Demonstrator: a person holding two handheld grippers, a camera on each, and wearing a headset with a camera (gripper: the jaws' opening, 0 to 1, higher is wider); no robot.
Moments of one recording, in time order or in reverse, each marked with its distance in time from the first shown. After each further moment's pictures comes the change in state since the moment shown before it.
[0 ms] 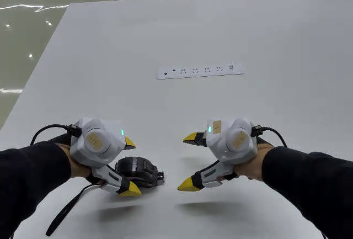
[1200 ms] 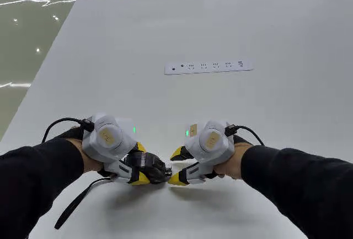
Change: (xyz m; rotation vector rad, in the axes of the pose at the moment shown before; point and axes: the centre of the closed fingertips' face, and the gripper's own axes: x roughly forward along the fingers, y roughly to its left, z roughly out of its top) left arm 0.000 -0.003 -0.003 -0.016 0.011 -0.029; right arm 0.048 0.014 -0.003 -0.018 0.108 0.085
